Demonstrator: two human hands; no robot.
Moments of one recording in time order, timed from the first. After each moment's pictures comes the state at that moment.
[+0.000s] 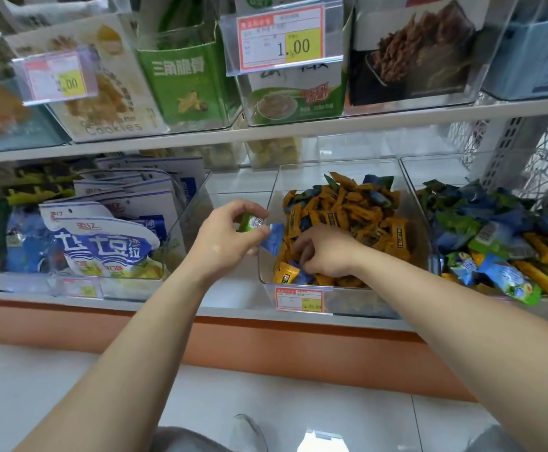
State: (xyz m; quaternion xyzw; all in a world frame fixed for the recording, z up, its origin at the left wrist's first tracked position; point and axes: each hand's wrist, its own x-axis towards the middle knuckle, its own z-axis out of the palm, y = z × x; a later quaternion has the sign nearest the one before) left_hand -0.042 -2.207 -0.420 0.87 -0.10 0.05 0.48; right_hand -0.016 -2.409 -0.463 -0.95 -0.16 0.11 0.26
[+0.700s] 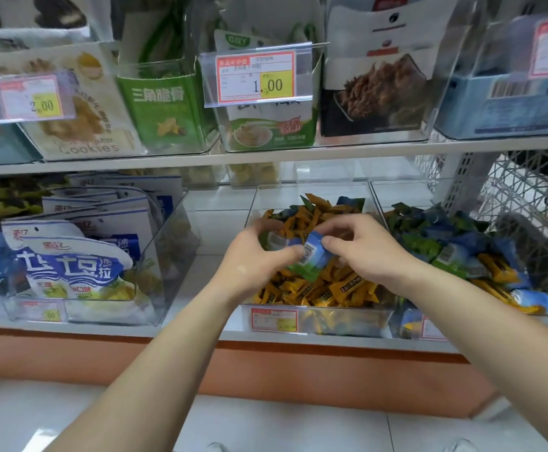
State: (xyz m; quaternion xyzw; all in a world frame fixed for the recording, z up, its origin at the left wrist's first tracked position) left_hand -0.054 -2.274 -0.417 0.86 -0.10 0.01 0.51; right_hand -0.060 -2.477 -0.418 -0.86 -0.09 -0.04 0.50
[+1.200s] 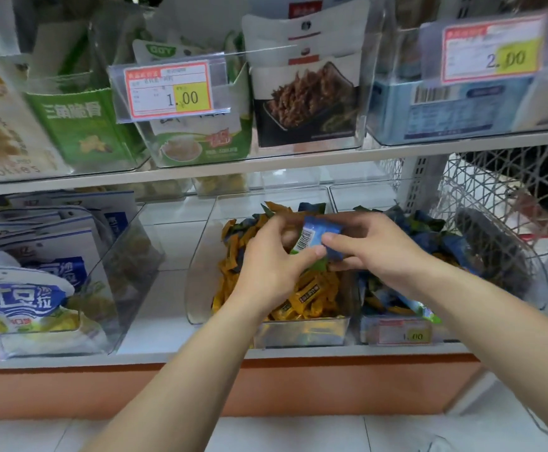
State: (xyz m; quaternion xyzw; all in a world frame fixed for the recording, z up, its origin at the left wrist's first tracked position) left_hand -0.051 -2.368 -0.425 0.81 -0.21 0.06 0.55; right_hand -0.075 -2.547 -0.411 -0.73 -0.05 0.02 0.68
